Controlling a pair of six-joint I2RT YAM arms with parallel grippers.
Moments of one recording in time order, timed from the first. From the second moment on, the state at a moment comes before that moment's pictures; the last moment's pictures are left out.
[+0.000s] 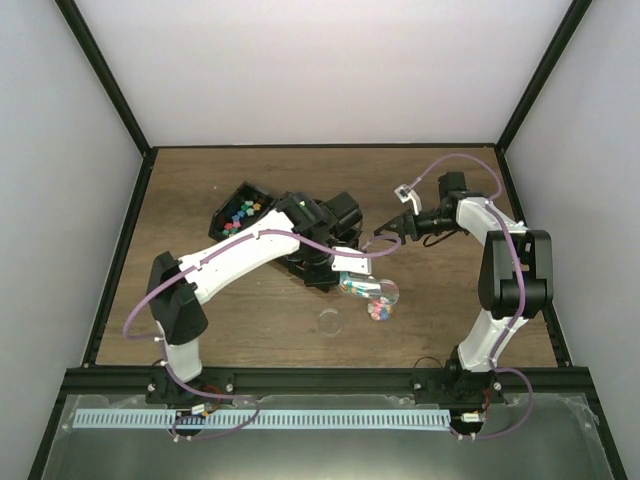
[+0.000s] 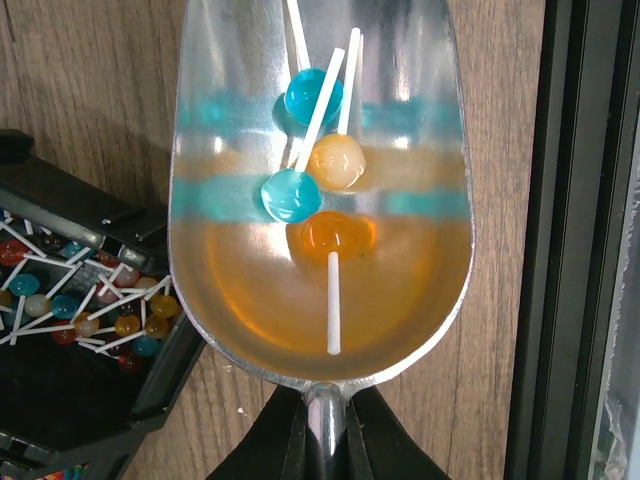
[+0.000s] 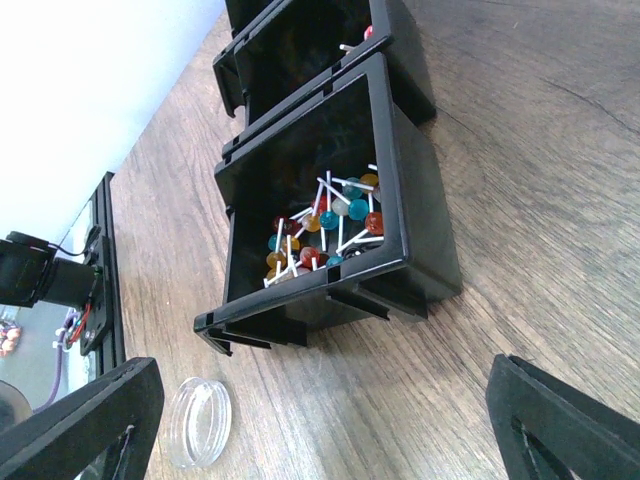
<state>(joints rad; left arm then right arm) -0.94 1.83 1.76 -1.35 0.18 0.65 0.01 1.77 1.19 -0.72 -1.07 -0.50</state>
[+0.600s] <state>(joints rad) -0.98 1.85 1.83 -1.40 0.09 0.63 0.01 1.77 1.17 -0.68 -1.11 -0.47</state>
